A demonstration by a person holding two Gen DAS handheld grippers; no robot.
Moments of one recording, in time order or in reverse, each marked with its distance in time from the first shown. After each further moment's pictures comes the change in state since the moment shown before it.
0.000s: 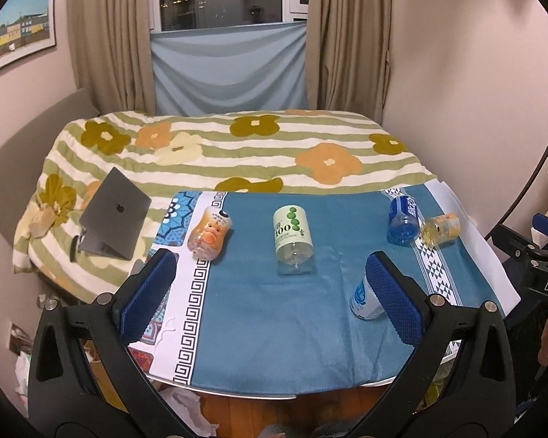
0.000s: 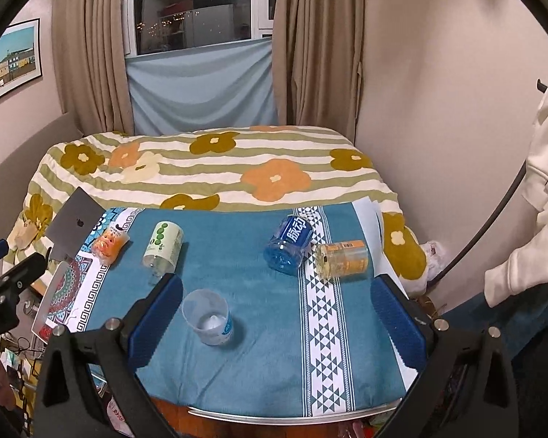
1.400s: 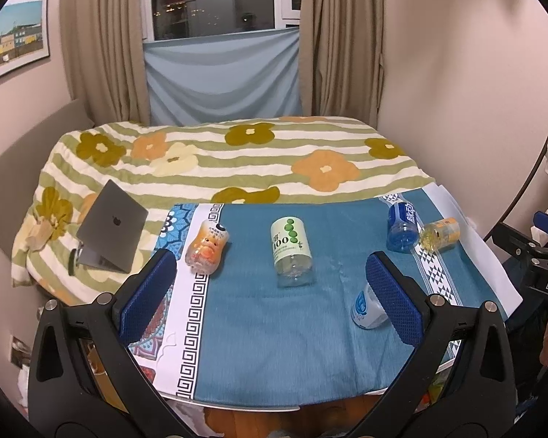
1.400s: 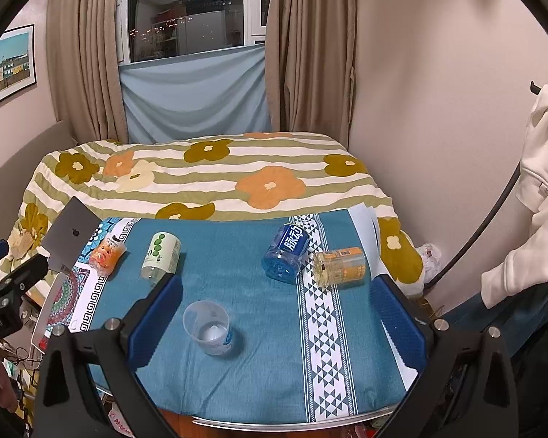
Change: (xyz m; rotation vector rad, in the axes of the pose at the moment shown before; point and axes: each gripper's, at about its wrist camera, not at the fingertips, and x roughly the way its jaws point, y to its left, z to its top) left arm 0.005 -0.005 0.008 0.030 -0.027 -0.009; right arm -0.001 -0.001 0.006 0.027 -0.017 -0.016
